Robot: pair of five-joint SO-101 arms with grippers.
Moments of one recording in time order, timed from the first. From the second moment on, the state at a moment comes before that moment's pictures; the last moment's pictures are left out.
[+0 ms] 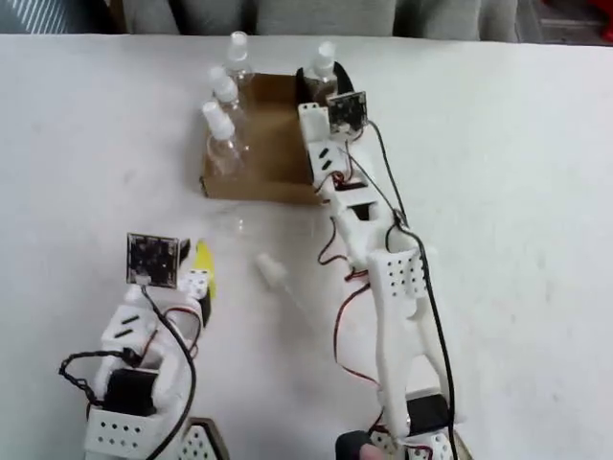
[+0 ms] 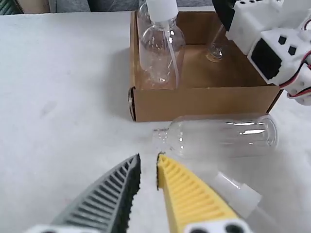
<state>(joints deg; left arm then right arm) 1.7 -104.1 97.1 45.1 4.2 -15.4 63.5 -22.9 -42.1 4.6</state>
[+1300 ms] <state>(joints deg) 1.7 -104.1 97.1 45.1 4.2 -15.0 65.3 -26.0 -35.9 4.6</state>
